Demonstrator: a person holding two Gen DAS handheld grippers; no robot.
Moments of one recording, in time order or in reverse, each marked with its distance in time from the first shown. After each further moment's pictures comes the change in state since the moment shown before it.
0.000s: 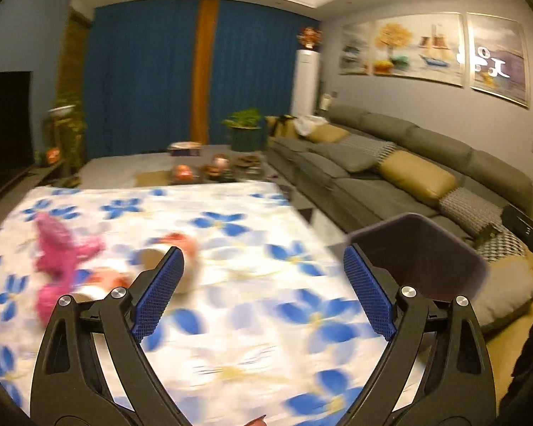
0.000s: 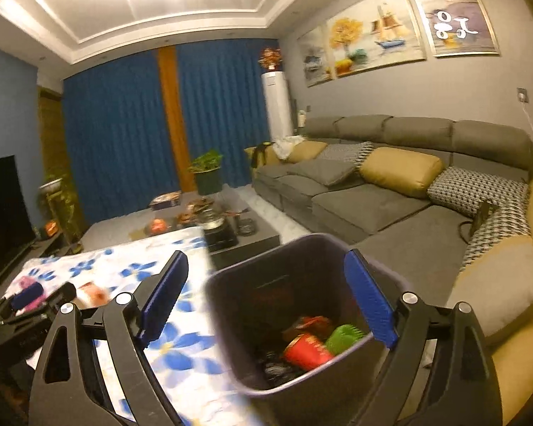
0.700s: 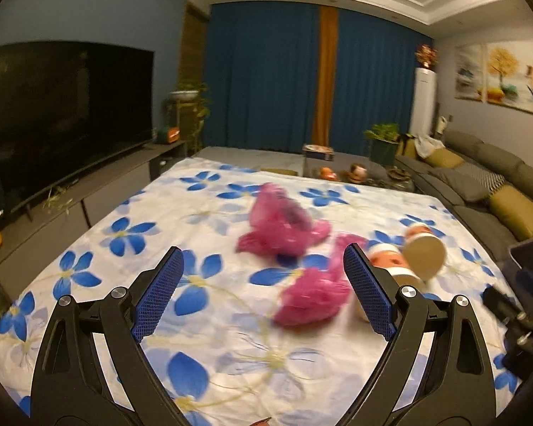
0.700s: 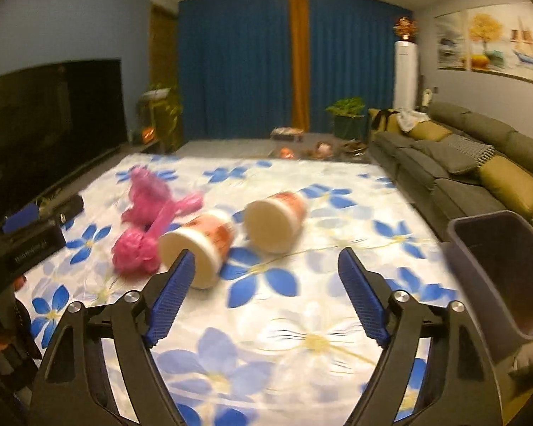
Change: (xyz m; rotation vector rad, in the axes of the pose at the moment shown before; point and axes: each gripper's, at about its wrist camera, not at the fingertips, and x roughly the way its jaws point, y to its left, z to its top) left arm -0.061 0.227 -0.037 -0.185 -0.028 0.421; right arm 0.049 0.254 -0.093 -0.300 0.243 0.349
